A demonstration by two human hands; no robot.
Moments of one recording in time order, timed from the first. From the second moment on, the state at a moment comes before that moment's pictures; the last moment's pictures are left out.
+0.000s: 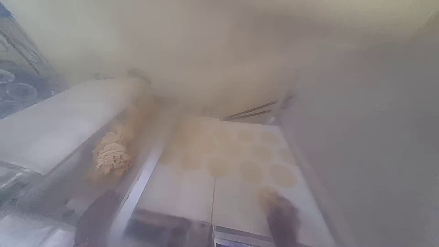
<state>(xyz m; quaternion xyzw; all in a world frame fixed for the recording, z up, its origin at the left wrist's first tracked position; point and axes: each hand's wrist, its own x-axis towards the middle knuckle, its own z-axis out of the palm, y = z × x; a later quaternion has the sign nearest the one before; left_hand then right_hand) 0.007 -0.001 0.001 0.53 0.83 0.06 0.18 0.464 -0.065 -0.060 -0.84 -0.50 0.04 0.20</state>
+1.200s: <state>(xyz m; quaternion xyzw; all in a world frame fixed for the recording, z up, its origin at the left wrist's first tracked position) 0.022 0.002 0.034 0.47 0.85 0.02 0.21 0.308 0.085 -0.059 -0.61 -0.75 0.19 0.18</state>
